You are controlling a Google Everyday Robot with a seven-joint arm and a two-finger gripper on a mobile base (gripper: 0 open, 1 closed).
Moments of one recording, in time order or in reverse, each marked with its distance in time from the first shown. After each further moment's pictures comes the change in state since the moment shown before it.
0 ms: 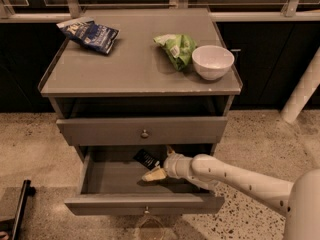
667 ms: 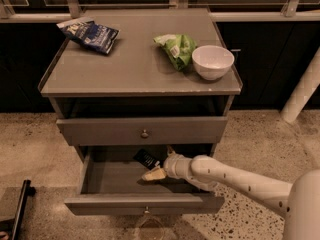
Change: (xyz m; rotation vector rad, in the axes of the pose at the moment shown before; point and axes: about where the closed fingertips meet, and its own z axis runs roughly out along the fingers) arm 0.004 -0.002 0.004 0.021 -0.002 0.017
